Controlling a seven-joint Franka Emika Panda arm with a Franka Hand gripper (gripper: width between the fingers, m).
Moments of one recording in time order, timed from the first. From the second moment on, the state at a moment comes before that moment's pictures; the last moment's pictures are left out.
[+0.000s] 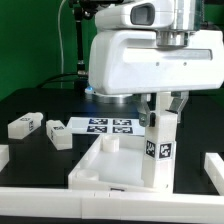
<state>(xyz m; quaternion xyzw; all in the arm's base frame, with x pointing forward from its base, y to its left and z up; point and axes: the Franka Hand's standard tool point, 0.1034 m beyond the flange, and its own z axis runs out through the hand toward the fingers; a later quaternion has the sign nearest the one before) 0.646 0.023 0.114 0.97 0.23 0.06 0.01</state>
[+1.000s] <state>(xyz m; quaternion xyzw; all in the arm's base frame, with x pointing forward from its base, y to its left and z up) 0.647 0.041 0.113 0.96 -0.27 0.05 -0.03</state>
